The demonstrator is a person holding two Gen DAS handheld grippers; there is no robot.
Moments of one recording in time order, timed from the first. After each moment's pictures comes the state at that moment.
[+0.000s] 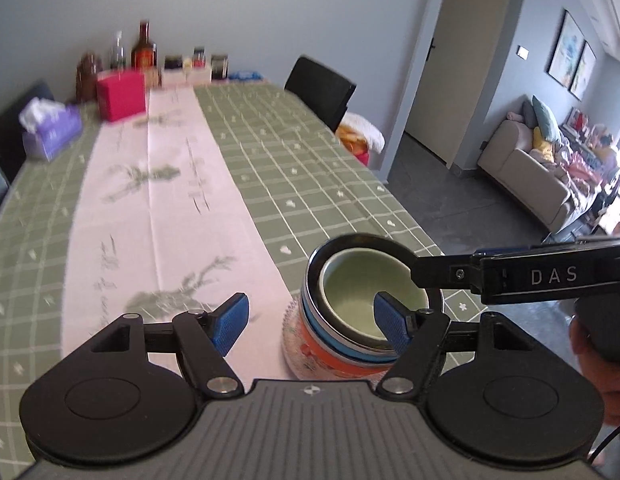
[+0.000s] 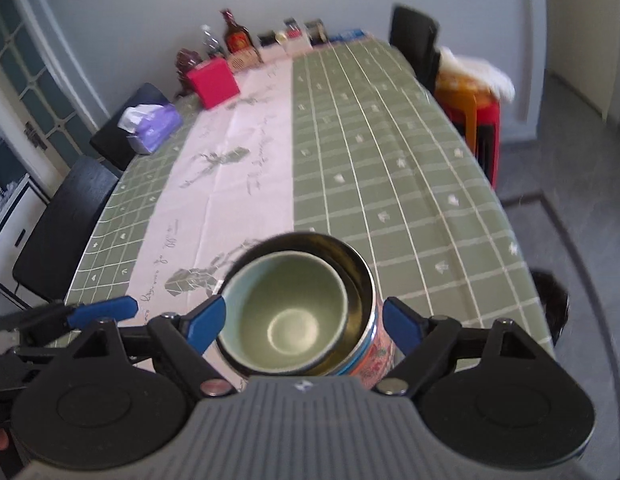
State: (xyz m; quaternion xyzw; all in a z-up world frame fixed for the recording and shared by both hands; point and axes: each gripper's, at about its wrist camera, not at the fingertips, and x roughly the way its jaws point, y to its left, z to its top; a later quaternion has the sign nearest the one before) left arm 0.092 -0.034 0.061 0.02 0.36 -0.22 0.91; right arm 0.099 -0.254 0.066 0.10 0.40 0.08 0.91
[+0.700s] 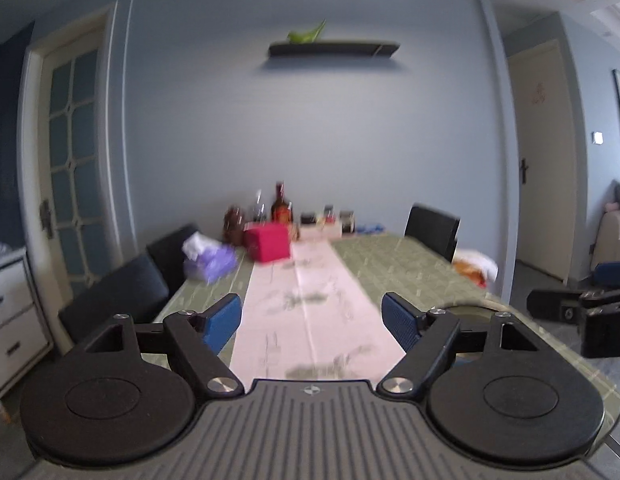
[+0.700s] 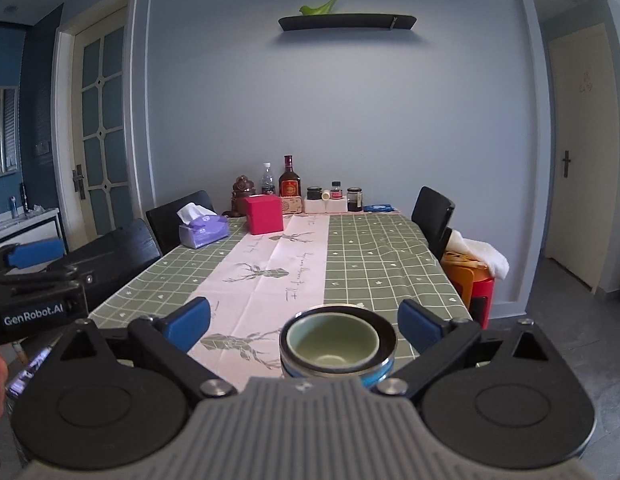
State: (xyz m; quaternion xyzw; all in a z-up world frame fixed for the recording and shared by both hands) left arm -0.045 0.005 0.055 0.04 0.13 -0.02 0.99; right arm -0.066 -0.204 0.062 0.01 0.16 0.07 0.99
